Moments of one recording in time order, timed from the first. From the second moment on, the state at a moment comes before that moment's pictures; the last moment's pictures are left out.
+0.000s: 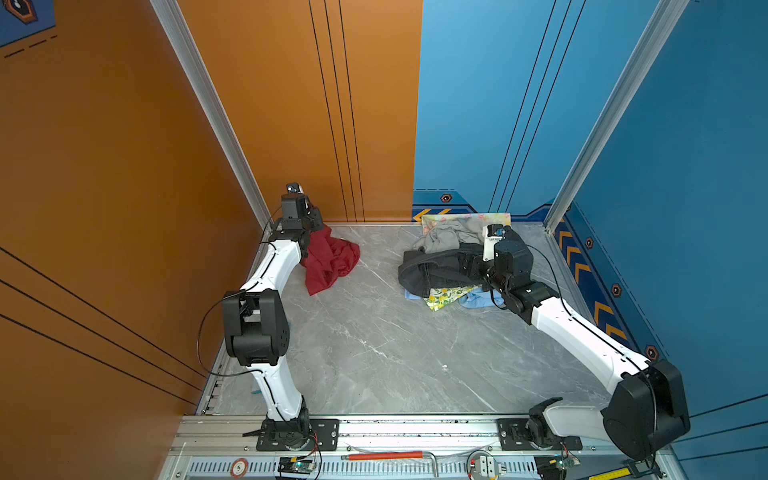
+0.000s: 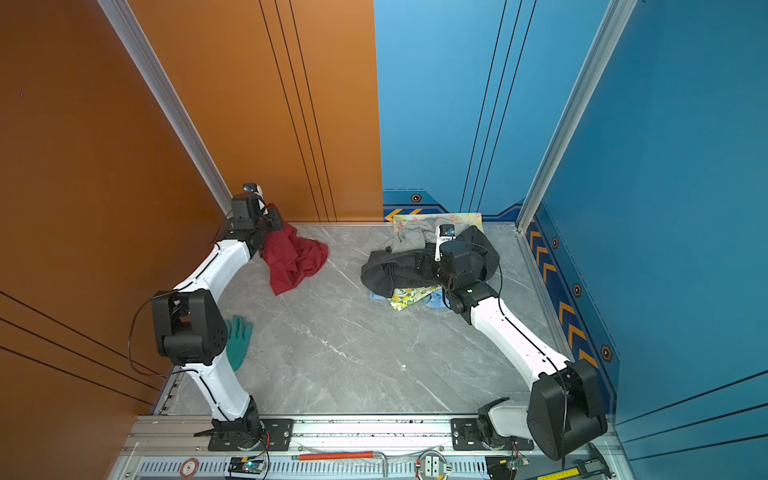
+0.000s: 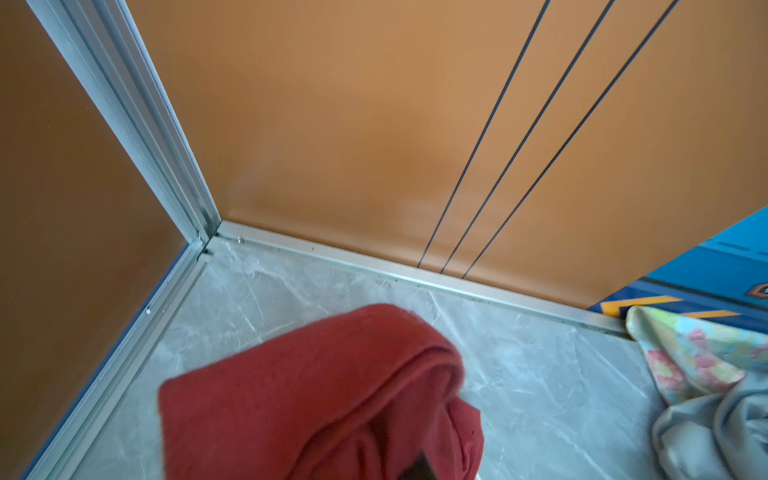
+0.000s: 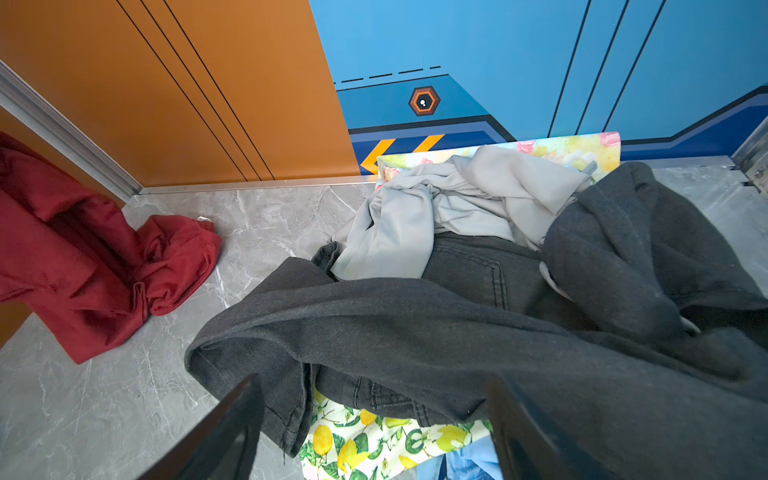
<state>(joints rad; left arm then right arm) 0.03 1.89 1.58 -0.18 -0.09 -0.21 0.37 1.32 0.99 -0.10 0.10 0.28</state>
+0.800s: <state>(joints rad) -0.01 2.15 1.61 -0.37 -0.01 -0.45 0.36 1.32 0.96 -0.08 0.10 0.29</state>
